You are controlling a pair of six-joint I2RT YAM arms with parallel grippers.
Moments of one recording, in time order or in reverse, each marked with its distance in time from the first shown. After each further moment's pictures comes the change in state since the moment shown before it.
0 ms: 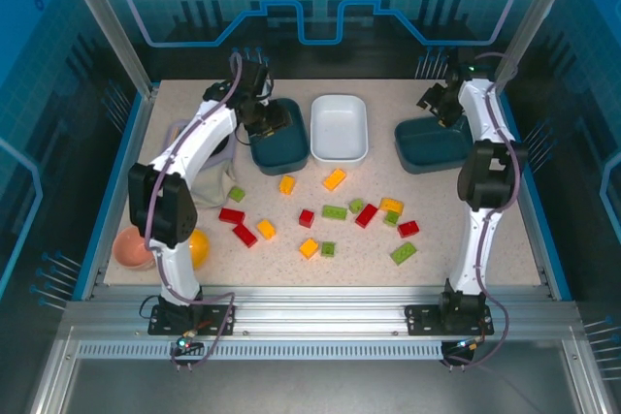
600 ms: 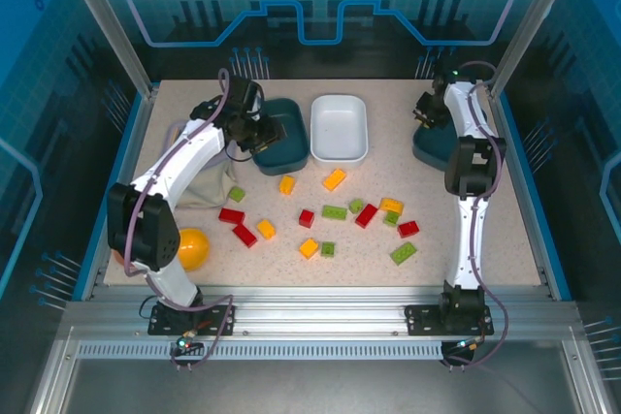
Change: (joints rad) left arm -0.001 -0.176 -0.224 0.065 0.011 -0.042; right arm 0.032 0.208 0.190 -0.069 0.042 -0.048
